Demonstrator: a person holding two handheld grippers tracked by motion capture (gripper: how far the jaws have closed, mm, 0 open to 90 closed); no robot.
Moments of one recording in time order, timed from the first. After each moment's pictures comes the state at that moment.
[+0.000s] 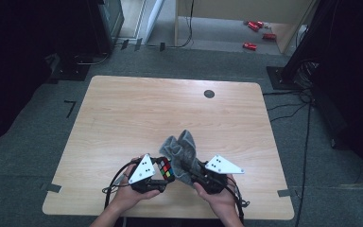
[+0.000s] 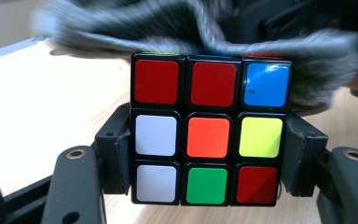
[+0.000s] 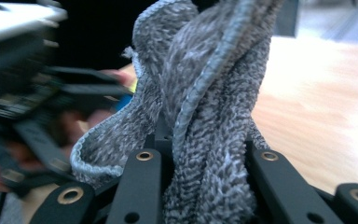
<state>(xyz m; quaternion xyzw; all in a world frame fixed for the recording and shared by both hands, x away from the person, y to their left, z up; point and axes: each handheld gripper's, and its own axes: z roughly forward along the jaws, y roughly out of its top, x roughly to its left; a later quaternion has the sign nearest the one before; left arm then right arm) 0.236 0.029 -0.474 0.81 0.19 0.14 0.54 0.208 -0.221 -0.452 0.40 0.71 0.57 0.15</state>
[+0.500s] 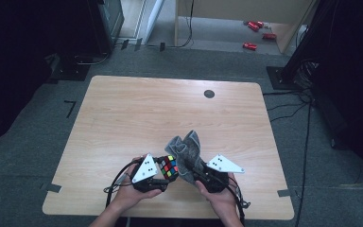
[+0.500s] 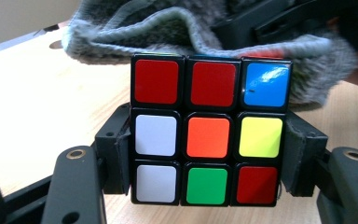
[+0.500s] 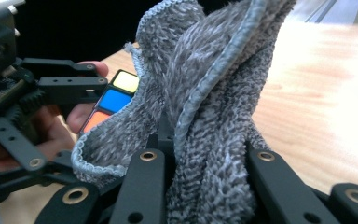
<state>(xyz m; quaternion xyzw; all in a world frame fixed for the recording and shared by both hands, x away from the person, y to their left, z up) 0.238 0.020 -0.477 0.82 0.18 0.14 0.53 0.209 -0.223 -0.459 0.43 0.70 0.55 0.15</state>
